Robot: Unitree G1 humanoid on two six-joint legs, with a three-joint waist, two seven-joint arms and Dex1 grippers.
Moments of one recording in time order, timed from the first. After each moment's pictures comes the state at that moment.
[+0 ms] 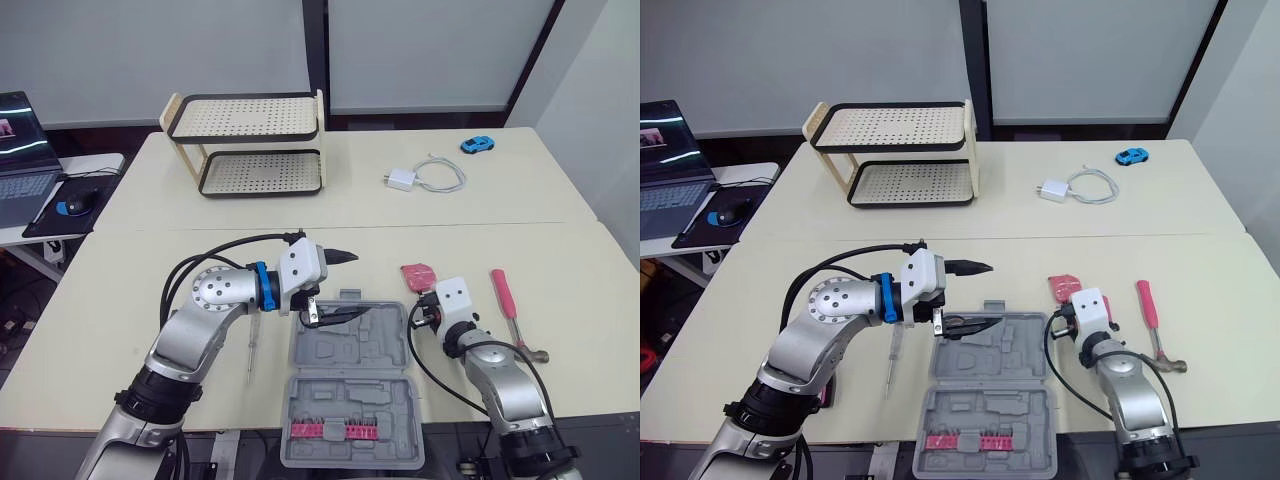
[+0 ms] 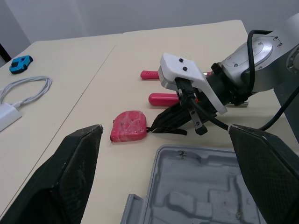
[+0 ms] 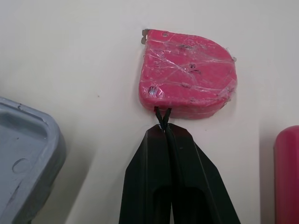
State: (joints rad) left arm -0.40 0.53 -0.22 -0.26 -0.28 0.30 -0.99; right arm -0.07 -0.23 0.06 -0.10 0.03 0.48 0.22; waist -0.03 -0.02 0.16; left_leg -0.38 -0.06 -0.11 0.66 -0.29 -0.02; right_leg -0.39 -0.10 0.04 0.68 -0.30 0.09
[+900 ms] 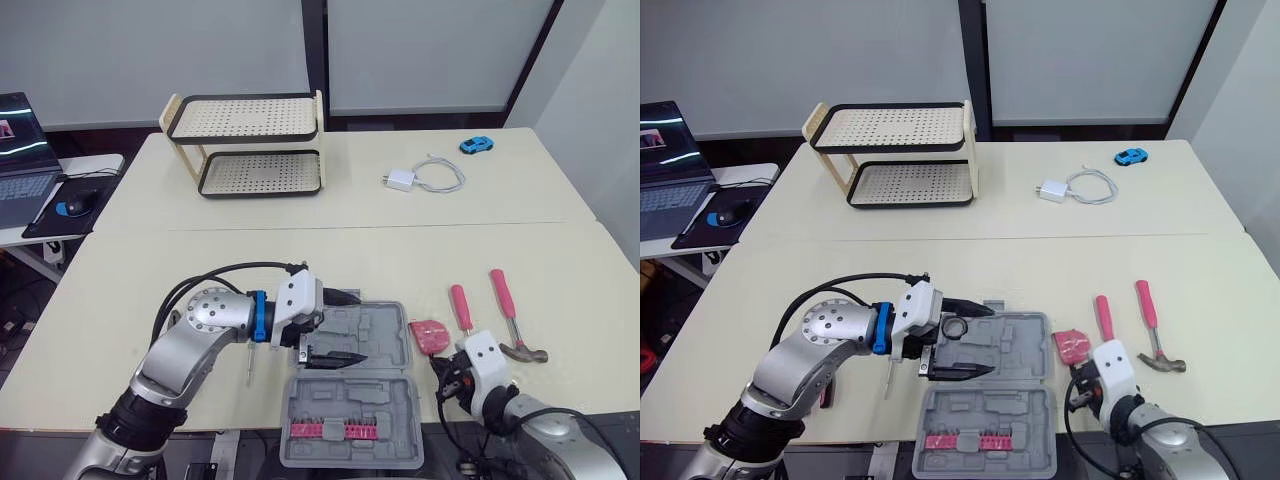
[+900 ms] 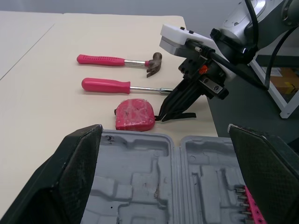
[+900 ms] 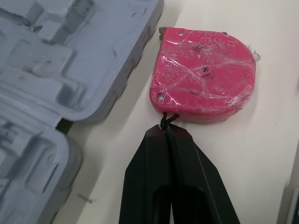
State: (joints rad) left arm -0.28 0.61 -0.25 -0.37 -0.38 0.41 -1.13; right arm 0.37 -0.39 0.00 -0.65 0.26 0.84 0.39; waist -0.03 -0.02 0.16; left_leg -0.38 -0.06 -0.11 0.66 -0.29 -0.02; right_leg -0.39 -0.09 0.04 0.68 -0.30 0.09
